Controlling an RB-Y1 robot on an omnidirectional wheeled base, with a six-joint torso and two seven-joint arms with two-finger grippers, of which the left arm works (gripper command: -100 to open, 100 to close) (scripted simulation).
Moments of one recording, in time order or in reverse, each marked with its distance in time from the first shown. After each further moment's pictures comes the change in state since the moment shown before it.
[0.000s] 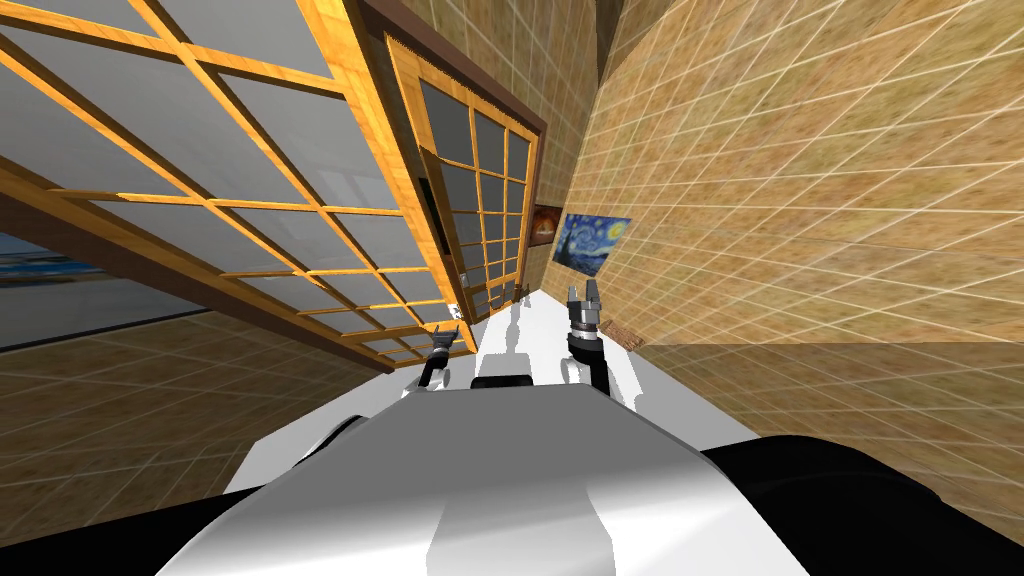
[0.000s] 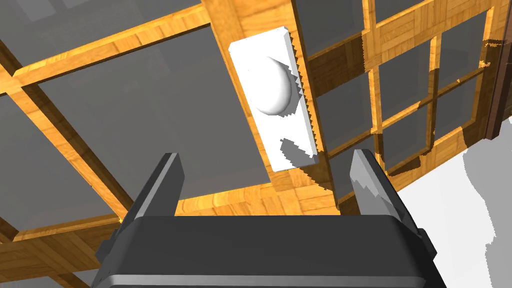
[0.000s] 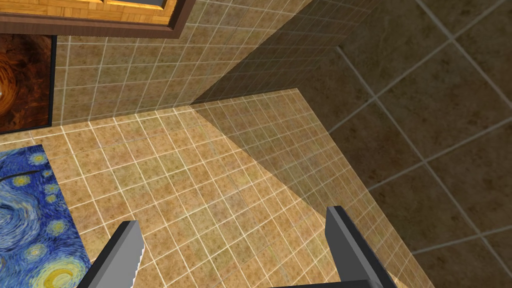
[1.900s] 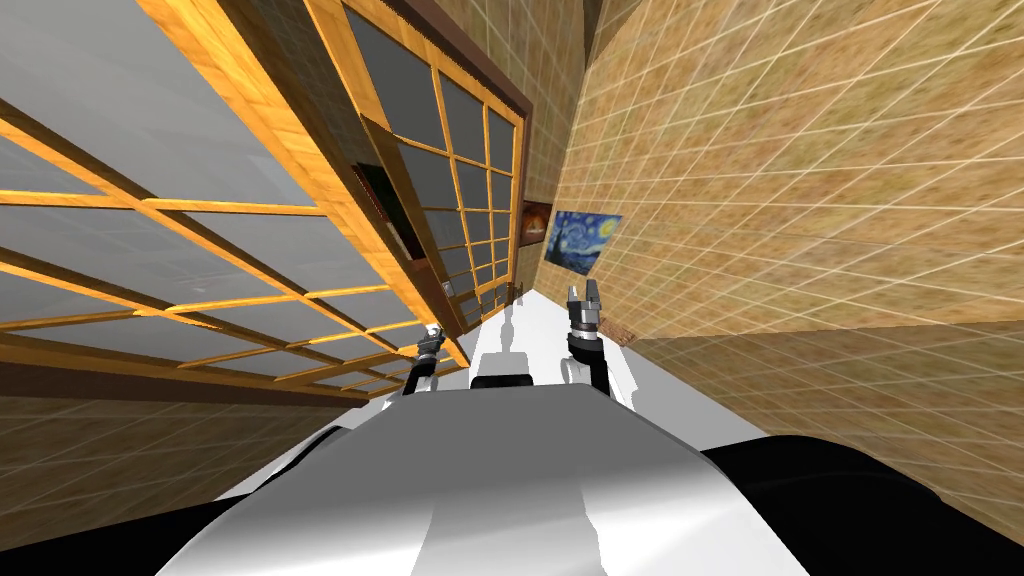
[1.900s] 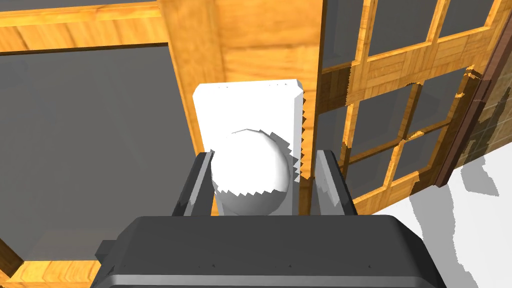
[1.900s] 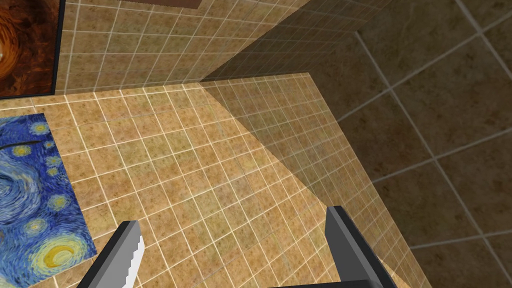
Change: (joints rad) arm 0.047 0.081 -0.011 0.011 0.086 -0.033 0.285
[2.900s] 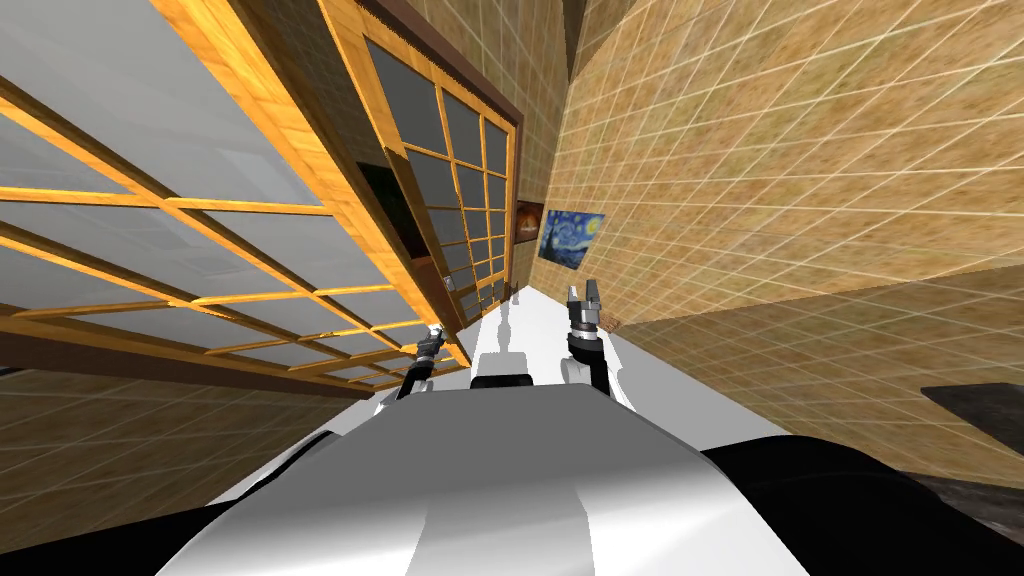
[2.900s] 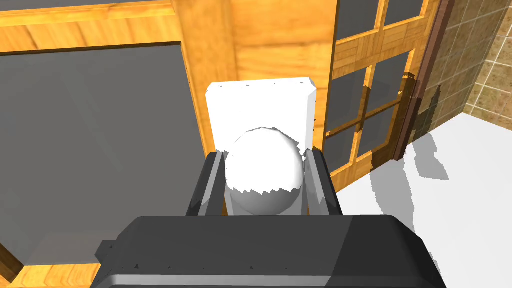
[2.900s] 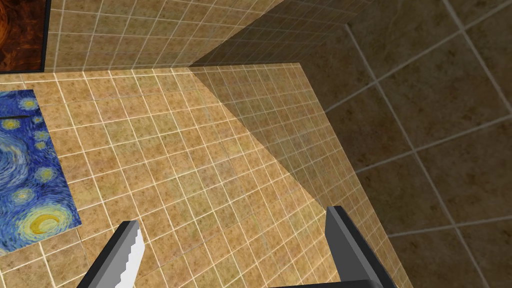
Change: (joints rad) arm 0.028 0.051 -0.072 -0.023 -0.029 -0.022 0.069
